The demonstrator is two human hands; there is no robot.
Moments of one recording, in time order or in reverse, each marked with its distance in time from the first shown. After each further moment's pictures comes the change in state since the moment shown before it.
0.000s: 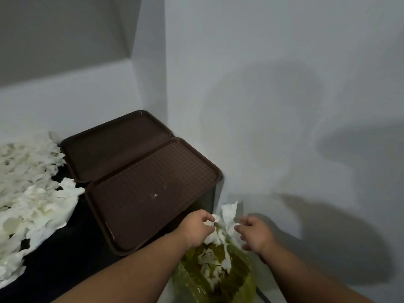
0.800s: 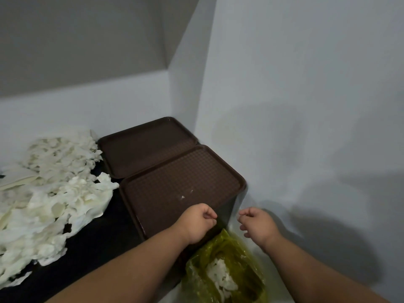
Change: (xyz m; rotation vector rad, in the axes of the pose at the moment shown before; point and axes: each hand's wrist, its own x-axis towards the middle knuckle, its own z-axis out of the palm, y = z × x) left_hand -0.047 -0.017 -0.076 -0.097 0.092 0.089; right_hand -0.038 -0.075 0.041 -0.003 -0.030 -0.215
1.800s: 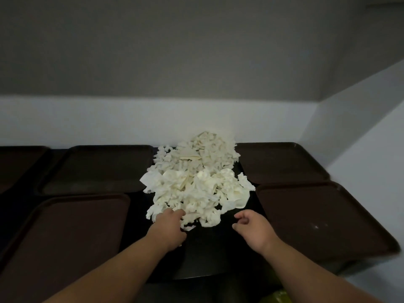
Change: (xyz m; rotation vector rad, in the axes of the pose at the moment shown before) left_hand -0.251 -0.286 -0.255 0.390 0.494 -0.416; right_hand -0.141 -0.133 0.342 -0.425 -0.478 -0.406
